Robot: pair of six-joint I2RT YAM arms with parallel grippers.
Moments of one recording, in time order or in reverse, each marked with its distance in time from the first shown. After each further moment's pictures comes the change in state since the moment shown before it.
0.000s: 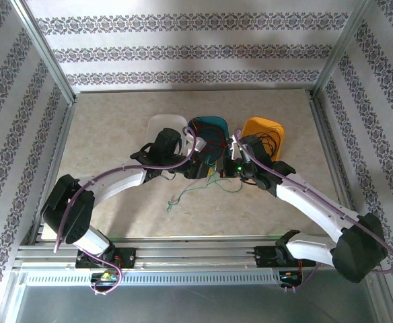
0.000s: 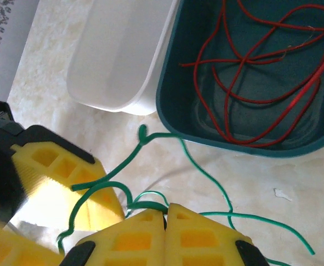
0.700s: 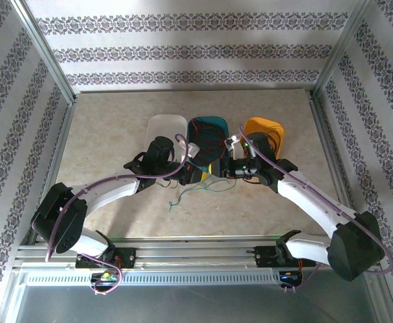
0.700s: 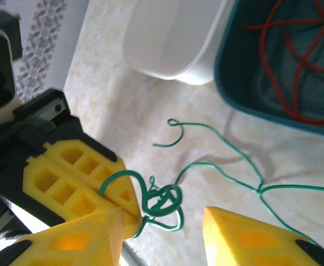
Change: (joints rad) left arm 0.001 -0.098 -0.158 0.127 -0.013 -0.060; right arm -0.094 0.036 -0.020 0.034 -0.366 -0.039
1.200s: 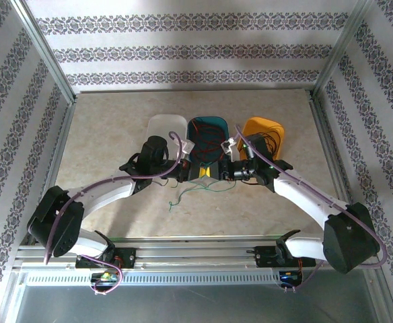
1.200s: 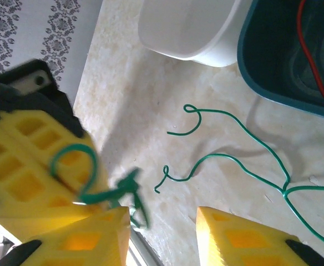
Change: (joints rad) left arm 0.039 -0.041 -0.044 0.114 0.044 -0.100; right arm -0.032 0.050 -0.056 0.099 -0.117 0.008
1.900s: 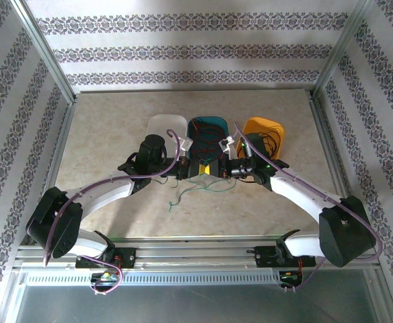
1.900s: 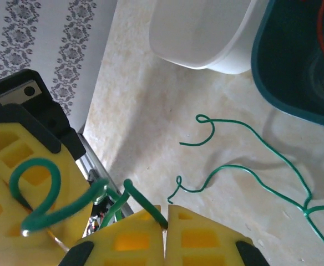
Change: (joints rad) left arm 0.008 -0.007 -0.002 0.036 -0.005 -0.036; right arm 0.002 0.048 -0.004 0.111 -0.024 0.067
